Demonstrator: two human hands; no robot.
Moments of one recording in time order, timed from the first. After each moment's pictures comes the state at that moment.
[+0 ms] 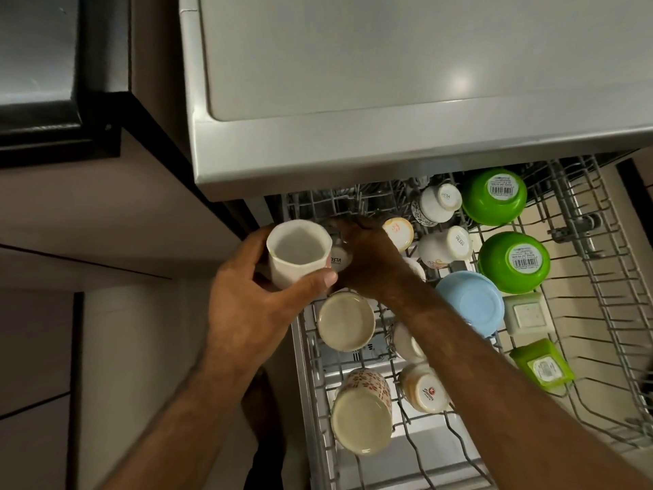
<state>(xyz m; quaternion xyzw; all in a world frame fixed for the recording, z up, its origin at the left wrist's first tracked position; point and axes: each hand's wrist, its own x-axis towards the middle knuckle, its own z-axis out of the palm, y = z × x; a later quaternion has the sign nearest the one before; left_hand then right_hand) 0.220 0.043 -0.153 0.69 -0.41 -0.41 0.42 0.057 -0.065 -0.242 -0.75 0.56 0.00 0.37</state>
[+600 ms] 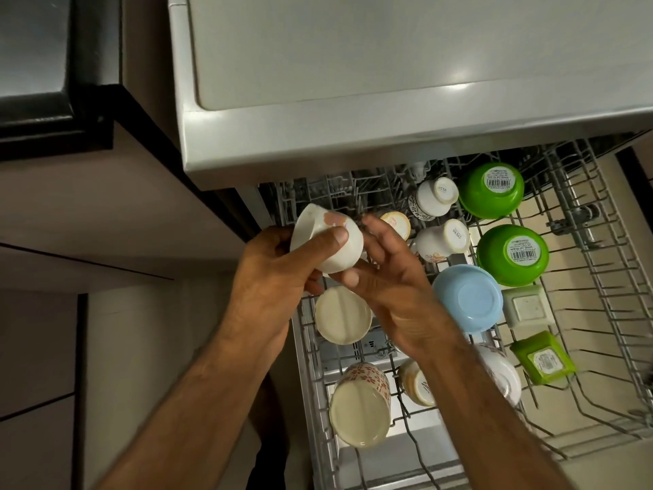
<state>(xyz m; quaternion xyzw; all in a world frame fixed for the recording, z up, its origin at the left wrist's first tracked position) 0.197 0.019 -0.151 0.65 -0.25 -0.57 0.43 0.031 0.003 -0.189 -0.32 0.37 -0.39 0.78</state>
